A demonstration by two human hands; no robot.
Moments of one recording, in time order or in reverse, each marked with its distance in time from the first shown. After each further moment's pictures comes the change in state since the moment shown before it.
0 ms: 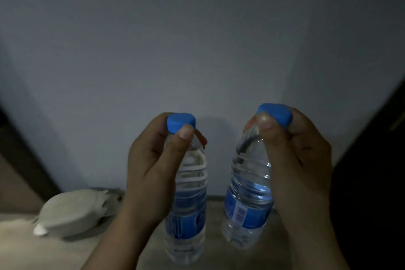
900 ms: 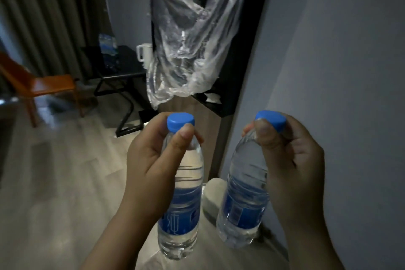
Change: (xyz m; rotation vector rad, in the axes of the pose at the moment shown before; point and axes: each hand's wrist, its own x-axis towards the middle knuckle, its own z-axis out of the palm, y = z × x) left_hand -0.096 0.080 -0.468 0.572 0.781 0.027; right_hand -0.161 -0.110 0.470 0.517 -0.783 -0.102
